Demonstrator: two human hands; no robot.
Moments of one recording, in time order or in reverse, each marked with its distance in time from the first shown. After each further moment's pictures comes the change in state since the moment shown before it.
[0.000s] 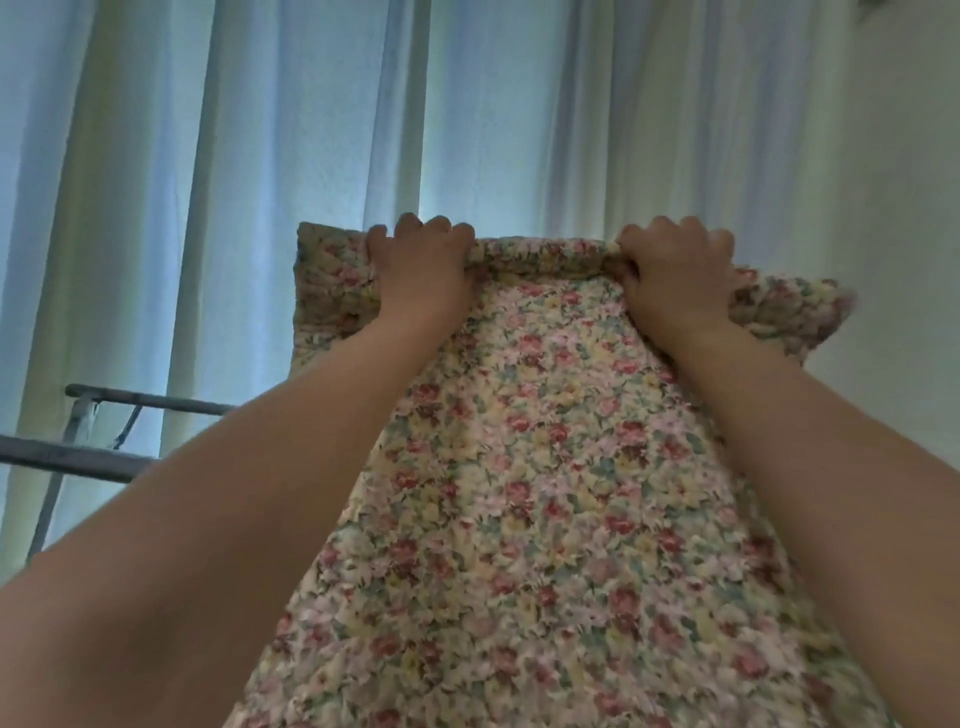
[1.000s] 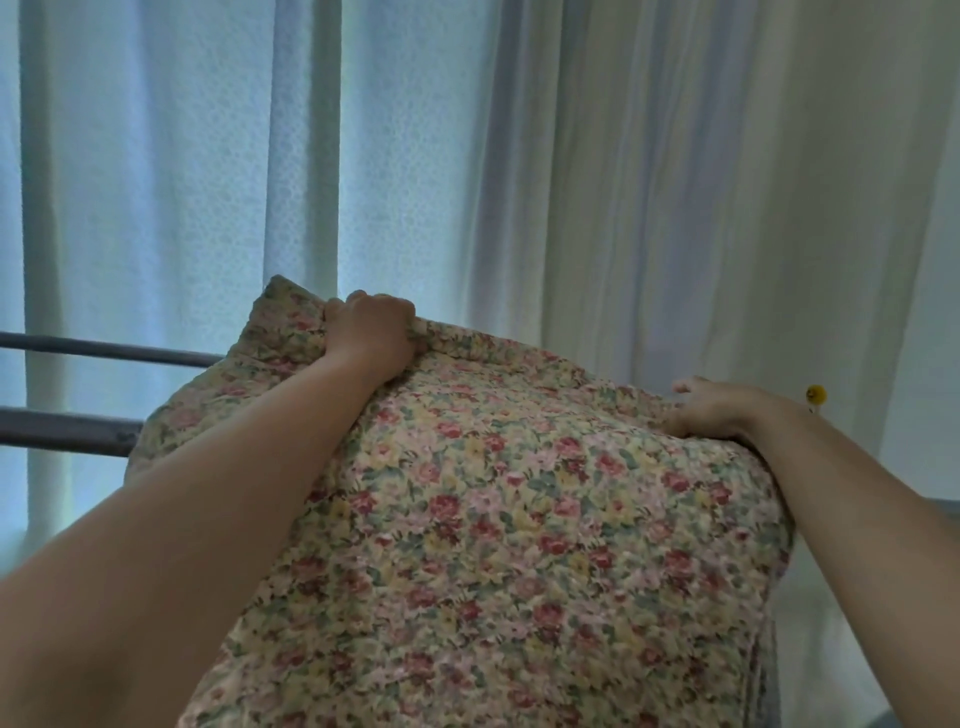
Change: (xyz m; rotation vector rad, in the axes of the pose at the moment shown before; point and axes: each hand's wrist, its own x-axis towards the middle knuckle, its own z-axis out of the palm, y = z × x) left_hand -0.060 -0.007 0.111 0.003 -0.467 0.022; right_hand -0.145 0.085 0.022 0.238 -1.245 0.785
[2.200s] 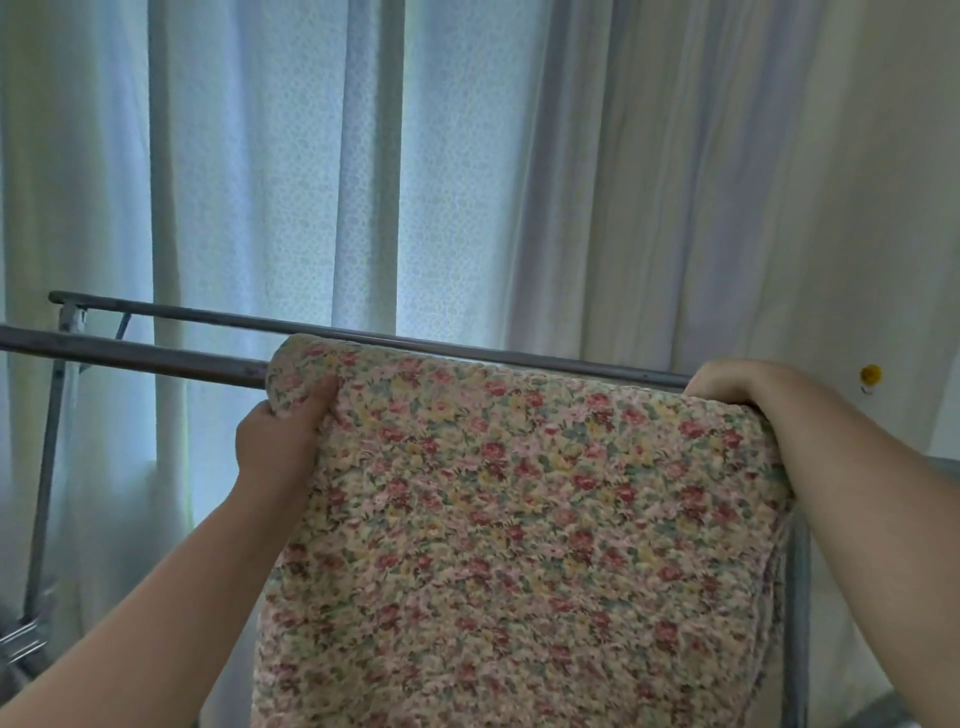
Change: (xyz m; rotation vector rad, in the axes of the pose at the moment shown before) left_hand -0.183 -0.052 -0.013 -1.398 0.212 -0.900; right_hand -0.022 -0.012 0.009 -0.254 -0.088 -0.096
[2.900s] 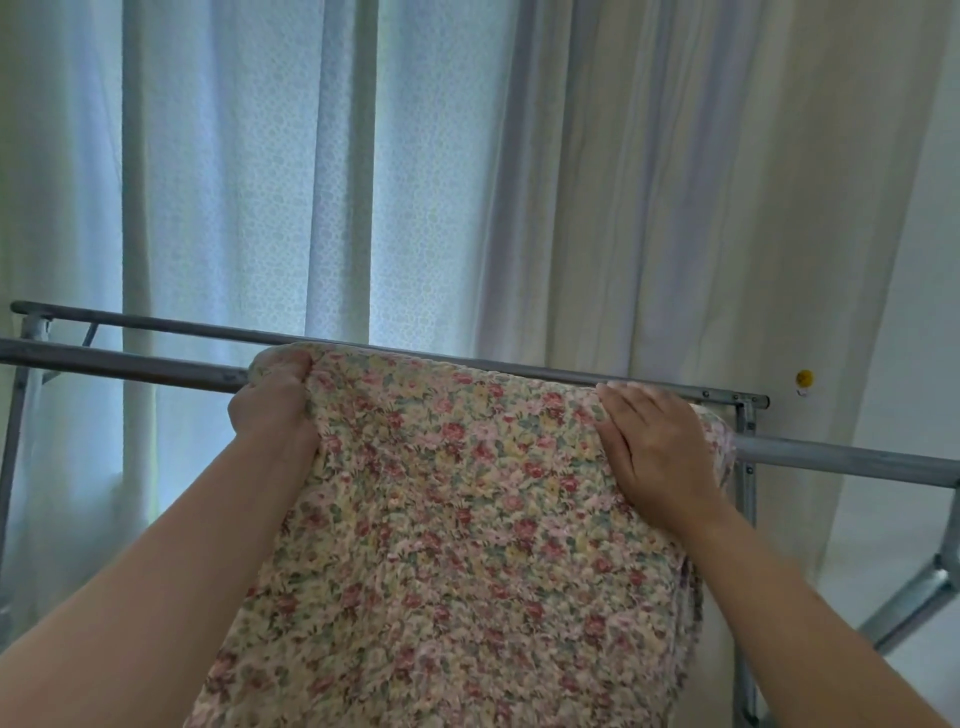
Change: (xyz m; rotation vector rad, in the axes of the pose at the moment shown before) left_hand -0.012 0.042 0.029 -0.361 0.125 -0.211; right_hand -0.077 0.007 0.090 -0.062 0.994 -0.632
